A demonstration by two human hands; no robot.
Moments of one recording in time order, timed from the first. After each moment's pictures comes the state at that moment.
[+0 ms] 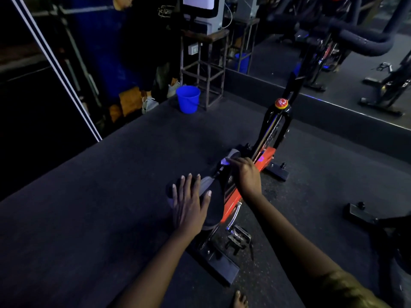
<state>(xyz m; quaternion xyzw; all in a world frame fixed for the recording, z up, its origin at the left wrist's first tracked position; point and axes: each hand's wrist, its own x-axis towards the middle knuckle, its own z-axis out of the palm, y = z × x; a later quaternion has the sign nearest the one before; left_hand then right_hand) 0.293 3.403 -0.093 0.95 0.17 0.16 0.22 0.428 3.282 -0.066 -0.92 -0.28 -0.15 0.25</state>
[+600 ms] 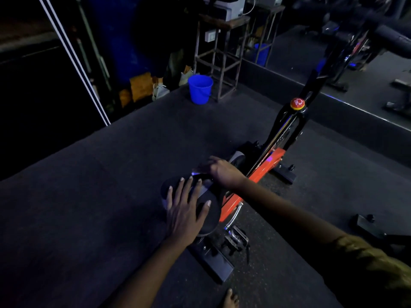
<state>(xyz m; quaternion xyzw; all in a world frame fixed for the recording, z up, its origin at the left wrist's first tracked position) 0.294 3.401 -0.103 0.96 0.18 0.15 0.15 0.473 3.338 -0.064 -0.78 -0.62 0.03 0.06</state>
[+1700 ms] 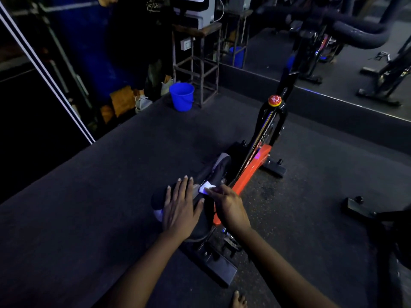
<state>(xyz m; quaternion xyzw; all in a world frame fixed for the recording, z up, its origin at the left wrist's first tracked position) 0.319 3.408 -0.091 0.98 0.14 0.09 0.09 0.378 3.269 -0.079 -0.87 -0.35 -0.09 0.32</state>
